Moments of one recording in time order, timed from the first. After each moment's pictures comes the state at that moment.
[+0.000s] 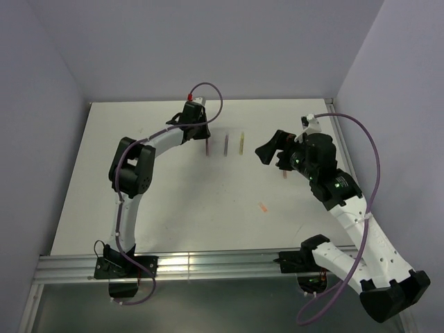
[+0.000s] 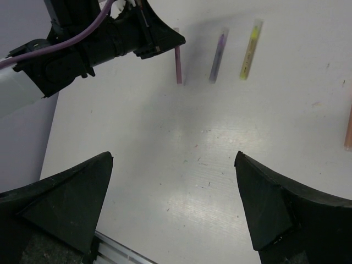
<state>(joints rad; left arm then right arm) -0.45 2.21 1.67 -0.14 0.03 -0.45 0.38 0.86 0.95 -0.47 -0.07 0.59</state>
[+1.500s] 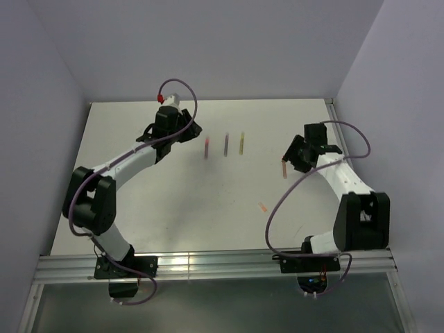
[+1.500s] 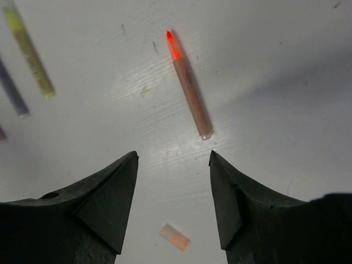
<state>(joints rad) -0.43 1.72 1.23 0.03 0.01 -0.64 0.01 1.34 0.92 -0.49 -0.04 0.58</state>
